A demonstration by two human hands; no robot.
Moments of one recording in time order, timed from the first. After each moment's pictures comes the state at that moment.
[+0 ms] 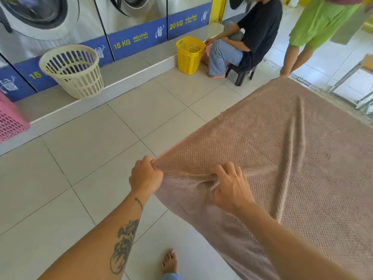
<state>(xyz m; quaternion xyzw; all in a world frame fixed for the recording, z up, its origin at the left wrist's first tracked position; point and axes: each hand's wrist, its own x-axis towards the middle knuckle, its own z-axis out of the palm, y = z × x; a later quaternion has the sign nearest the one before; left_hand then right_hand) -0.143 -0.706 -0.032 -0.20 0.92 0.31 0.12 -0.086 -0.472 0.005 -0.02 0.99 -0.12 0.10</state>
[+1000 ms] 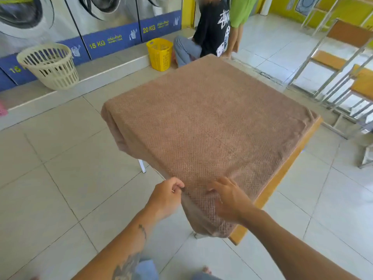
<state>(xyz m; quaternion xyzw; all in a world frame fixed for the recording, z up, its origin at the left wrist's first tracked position) 0.200 -0.387 -0.014 -0.02 0.88 0.43 0.21 0.227 -0.170 0.006 -0.06 0.97 -0.16 0.19</state>
